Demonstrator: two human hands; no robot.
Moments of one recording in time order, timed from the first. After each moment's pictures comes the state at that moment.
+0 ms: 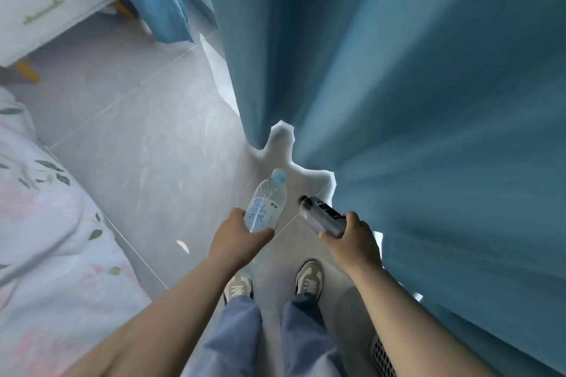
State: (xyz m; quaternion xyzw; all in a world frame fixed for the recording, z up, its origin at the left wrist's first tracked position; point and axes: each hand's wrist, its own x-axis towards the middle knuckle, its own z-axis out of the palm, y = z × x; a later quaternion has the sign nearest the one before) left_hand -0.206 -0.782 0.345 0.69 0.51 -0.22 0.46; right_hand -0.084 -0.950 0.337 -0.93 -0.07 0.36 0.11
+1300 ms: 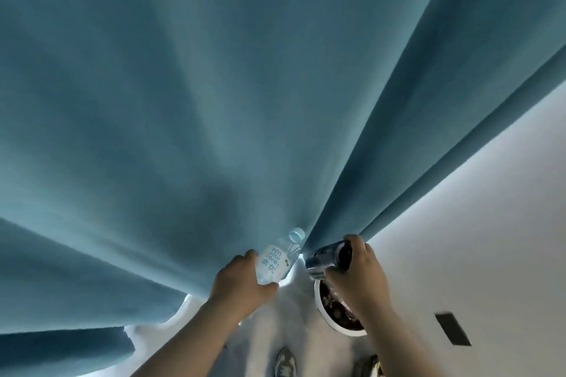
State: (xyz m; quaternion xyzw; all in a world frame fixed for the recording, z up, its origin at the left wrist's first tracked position) left_hand -0.094 -1.088 0.716 0.93 -0.16 -0.28 0.17; right_hand -0.190 -1.274 0.728 -0.87 0.38 0.02 0.30
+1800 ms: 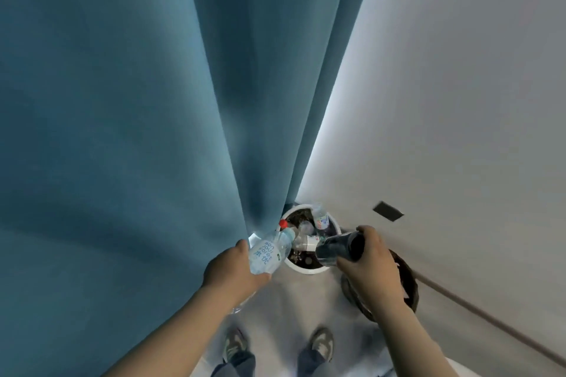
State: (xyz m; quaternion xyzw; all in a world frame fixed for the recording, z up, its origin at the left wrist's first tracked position) left_hand -0.063 -1.180 0.690 0.84 -0.44 -0.33 0.01; right_hand -0.279 -1.274 0.701 -0.69 0.65 -0.09 0.31
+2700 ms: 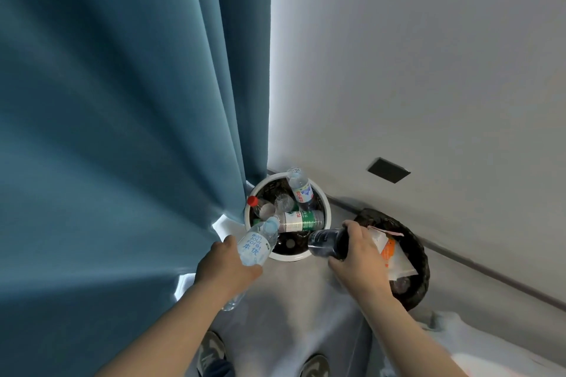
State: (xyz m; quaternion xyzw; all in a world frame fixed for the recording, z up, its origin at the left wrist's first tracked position) left_hand -0.115 -1.271 0.457 0.83 -0.41 -0.37 -0.04; right_hand -0.334 -1.338 0.466 -0.69 0.66 -0.01 0.31
